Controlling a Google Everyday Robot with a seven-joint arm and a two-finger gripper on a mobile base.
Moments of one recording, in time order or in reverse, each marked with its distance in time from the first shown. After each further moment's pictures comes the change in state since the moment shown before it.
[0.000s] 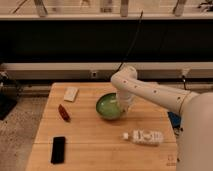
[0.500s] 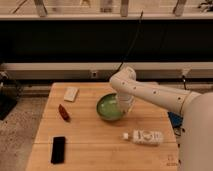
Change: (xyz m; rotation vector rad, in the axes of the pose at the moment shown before) arm -0.025 0.021 -0.005 -0.043 0.033 -0.043
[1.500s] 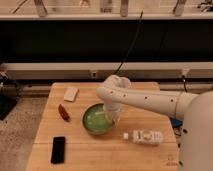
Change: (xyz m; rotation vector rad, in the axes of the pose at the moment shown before) arm -0.077 -0.059 -0.003 0.028 -0.073 -0.228
